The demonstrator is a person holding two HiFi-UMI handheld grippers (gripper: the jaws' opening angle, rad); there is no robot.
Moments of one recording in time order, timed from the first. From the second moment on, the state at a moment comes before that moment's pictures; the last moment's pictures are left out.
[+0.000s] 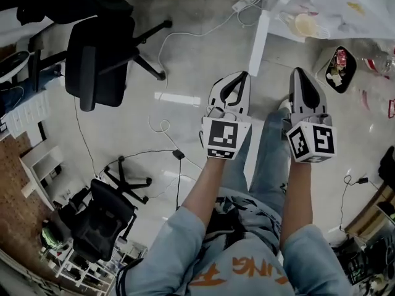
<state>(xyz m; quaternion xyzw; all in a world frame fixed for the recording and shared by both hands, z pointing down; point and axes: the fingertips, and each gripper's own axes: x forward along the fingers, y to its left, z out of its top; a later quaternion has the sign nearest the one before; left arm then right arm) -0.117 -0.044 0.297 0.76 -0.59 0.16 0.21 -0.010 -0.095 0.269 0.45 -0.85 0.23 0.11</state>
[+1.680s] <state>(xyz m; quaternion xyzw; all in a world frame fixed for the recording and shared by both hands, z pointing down) -0.127 0.009 0.564 0.76 -0.53 0.26 0.27 -0.064 0.017 0.623 0.38 -0.84 0.26 0.28</state>
